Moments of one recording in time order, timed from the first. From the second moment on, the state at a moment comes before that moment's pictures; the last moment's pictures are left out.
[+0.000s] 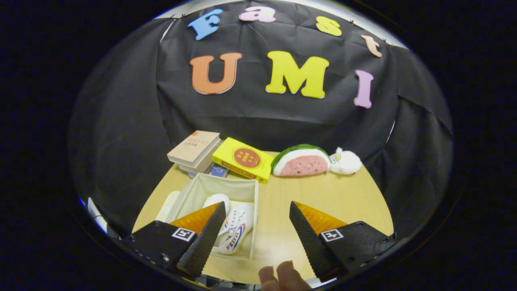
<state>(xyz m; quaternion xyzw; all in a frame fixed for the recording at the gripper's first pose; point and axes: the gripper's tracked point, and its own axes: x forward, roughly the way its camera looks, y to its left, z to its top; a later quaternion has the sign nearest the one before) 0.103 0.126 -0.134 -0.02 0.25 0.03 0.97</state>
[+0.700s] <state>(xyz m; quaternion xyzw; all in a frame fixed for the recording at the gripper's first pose) 0.056 0.048 -0.003 -0.03 0.09 -0.01 1.00</state>
